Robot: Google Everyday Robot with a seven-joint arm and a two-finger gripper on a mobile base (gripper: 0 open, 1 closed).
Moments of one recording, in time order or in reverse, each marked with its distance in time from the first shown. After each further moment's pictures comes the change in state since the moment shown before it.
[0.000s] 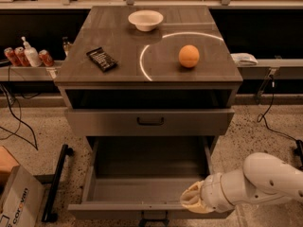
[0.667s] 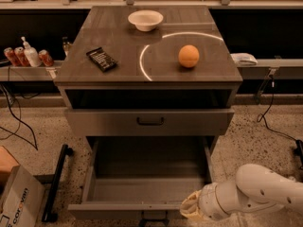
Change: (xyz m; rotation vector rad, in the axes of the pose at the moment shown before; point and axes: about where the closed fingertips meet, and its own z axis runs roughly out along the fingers) arm 0.039 0.005 0.035 0.000 0.066 0.031
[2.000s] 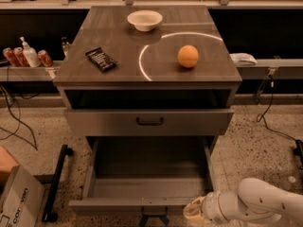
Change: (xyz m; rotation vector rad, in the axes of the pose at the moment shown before) arm 0.067 -0.030 0.050 0.044 -0.071 0.130
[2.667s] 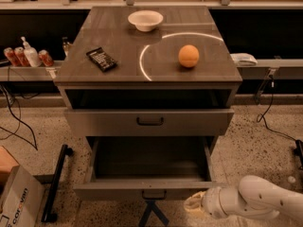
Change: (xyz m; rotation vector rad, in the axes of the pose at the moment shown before) arm 0.003 -0.029 0.006 0.024 -0.051 0.016
